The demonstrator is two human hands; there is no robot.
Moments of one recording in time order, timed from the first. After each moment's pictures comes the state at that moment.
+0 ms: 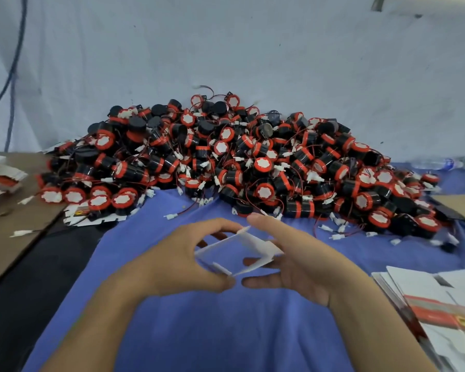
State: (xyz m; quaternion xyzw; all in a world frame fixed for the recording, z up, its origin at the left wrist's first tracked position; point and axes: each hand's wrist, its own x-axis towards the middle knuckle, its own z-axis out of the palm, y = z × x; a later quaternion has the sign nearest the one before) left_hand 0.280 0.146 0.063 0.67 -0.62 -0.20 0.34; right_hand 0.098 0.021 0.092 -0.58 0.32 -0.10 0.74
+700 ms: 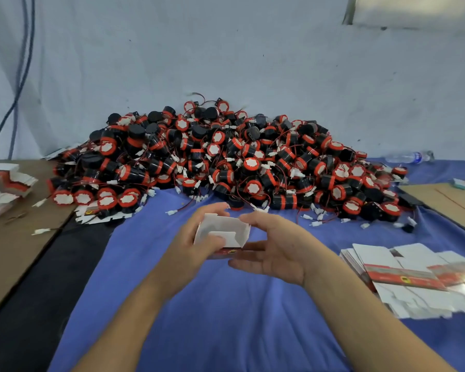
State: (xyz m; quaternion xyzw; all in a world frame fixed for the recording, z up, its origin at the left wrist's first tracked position) left_hand 0.231 0.176 0.063 0.54 -0.50 -0.29 0.61; right_hand 0.081 0.054 0.108 -0.45 0.35 -0.13 0.81
